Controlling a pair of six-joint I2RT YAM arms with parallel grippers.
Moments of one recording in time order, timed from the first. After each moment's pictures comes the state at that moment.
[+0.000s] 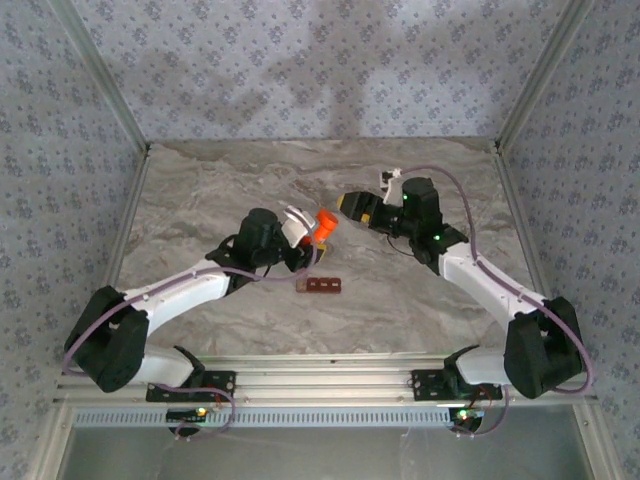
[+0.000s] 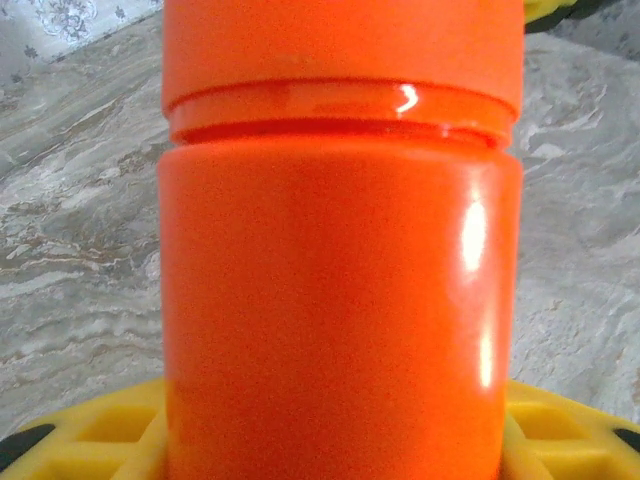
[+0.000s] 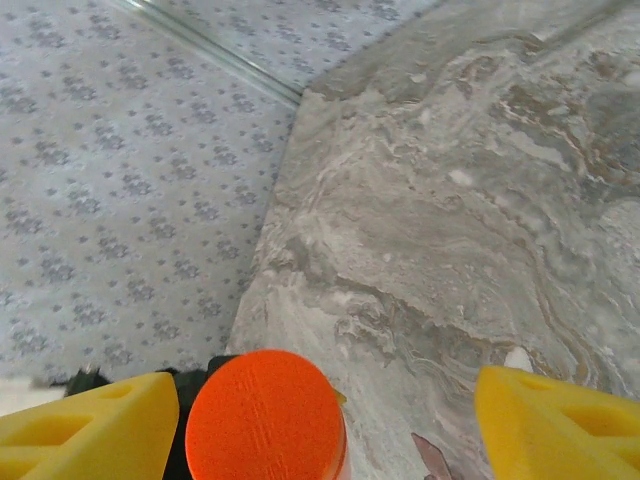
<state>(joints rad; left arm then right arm) -0.69 1.36 0.77 0.11 0.25 0.11 0.44 1.32 0.91 0.05 -0.47 0.81</state>
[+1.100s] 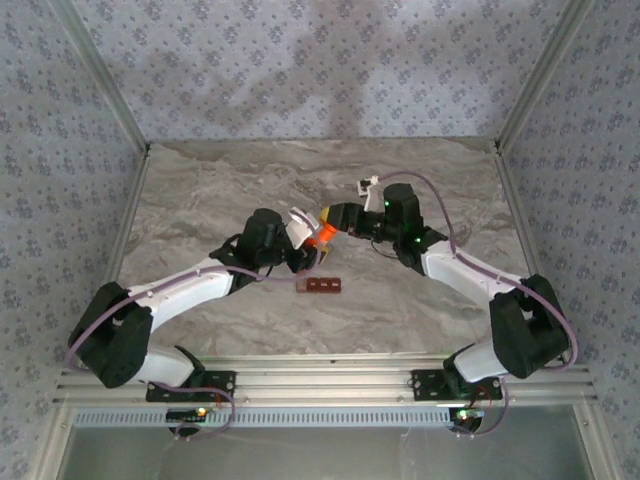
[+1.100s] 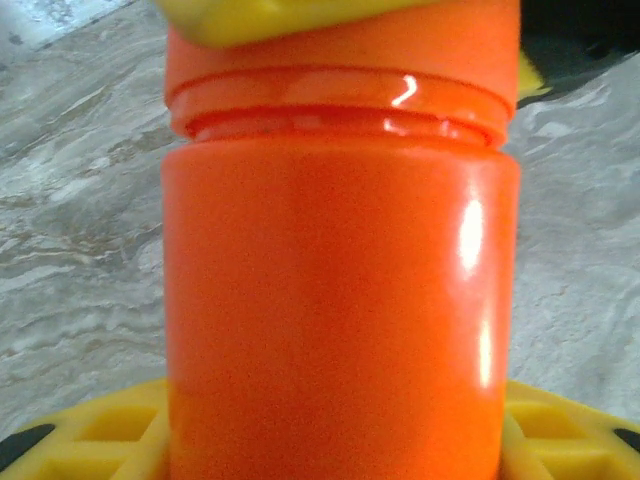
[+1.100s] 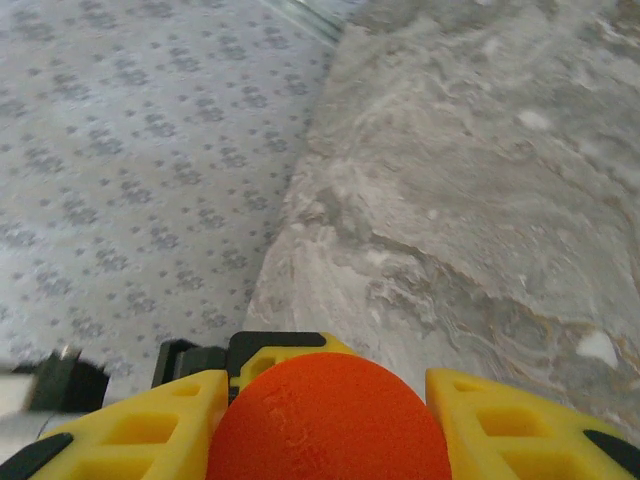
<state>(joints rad) -0.69 1.39 0.79 0.10 0.29 0.10 0.49 1.44 0.86 0.29 -0.59 0.79</state>
